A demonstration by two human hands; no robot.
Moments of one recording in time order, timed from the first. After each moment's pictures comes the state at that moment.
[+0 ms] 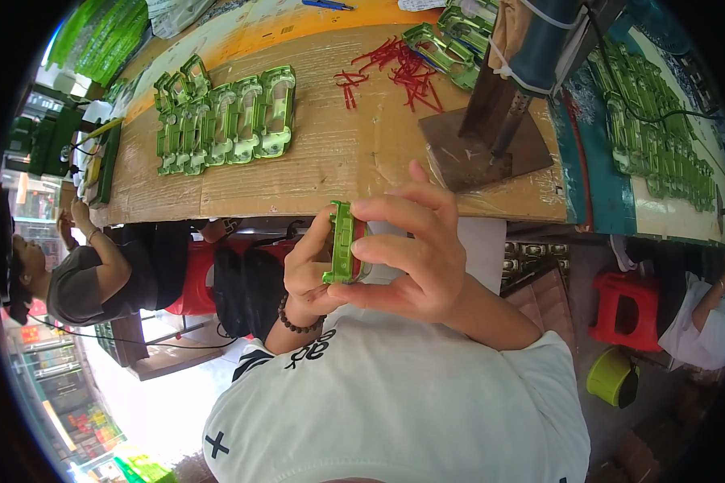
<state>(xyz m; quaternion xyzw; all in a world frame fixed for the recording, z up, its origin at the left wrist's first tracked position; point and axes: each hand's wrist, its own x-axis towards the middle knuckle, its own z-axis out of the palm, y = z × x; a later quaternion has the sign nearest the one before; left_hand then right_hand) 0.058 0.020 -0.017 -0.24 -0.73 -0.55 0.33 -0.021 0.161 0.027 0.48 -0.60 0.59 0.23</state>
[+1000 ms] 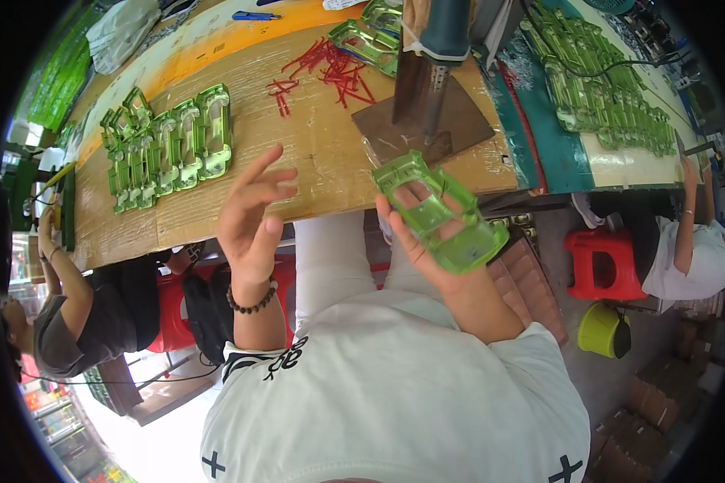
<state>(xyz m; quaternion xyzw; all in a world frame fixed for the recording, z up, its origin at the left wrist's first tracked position) 0.018 0.000 0.006 -0.13 -0.72 -0.62 0.28 -0.033 0.228 0.000 -0.12 0.09 0.90 -0.41</state>
